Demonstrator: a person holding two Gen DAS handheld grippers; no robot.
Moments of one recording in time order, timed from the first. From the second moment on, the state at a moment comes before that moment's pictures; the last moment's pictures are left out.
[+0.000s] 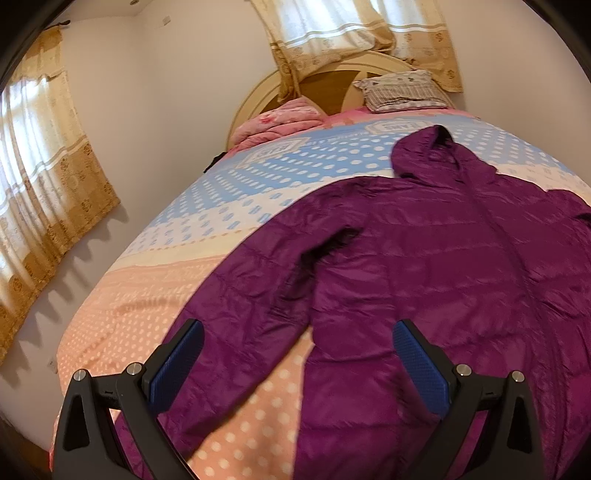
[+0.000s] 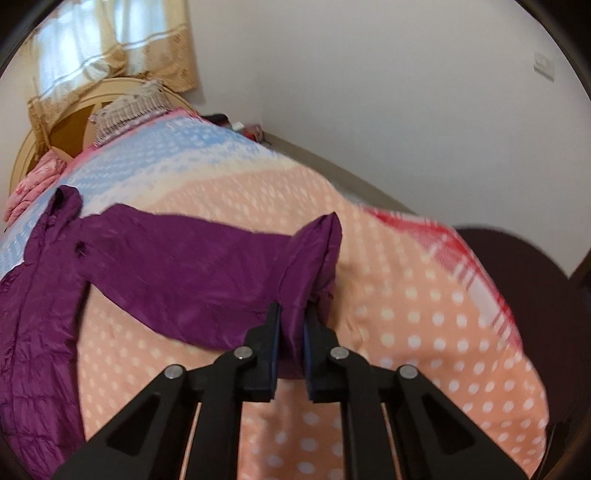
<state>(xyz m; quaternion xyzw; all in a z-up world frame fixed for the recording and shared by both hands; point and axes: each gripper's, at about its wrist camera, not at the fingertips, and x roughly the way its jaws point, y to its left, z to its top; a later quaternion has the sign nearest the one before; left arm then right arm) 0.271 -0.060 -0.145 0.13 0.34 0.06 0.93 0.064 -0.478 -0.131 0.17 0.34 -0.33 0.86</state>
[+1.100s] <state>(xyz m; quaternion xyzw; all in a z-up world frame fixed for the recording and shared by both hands) 0.345 0.016 -0.155 0.11 0.35 0.14 0.92 0.332 -0.172 -0.142 -0.04 0.32 -0.03 0.95</state>
